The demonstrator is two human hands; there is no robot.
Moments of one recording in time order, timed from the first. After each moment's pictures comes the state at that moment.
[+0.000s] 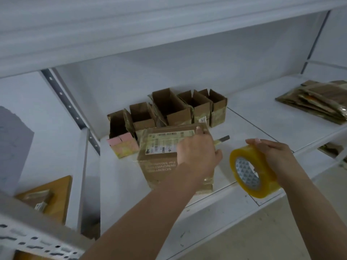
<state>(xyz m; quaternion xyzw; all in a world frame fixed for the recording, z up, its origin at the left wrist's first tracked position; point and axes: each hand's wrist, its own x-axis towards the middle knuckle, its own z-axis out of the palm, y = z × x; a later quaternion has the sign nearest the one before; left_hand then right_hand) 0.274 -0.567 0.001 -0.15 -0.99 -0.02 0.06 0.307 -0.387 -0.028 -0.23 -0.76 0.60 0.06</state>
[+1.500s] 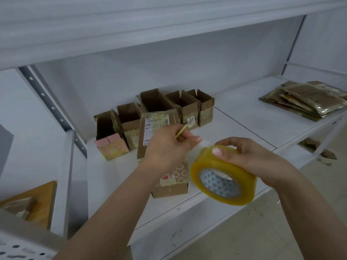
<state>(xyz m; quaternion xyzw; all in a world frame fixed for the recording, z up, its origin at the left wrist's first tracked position) 0.293 -0.614 0.028 -0.13 -0.88 -0.45 0.03 0.337 -0.413 0.017 -0.01 -0.83 0.55 -0.11</state>
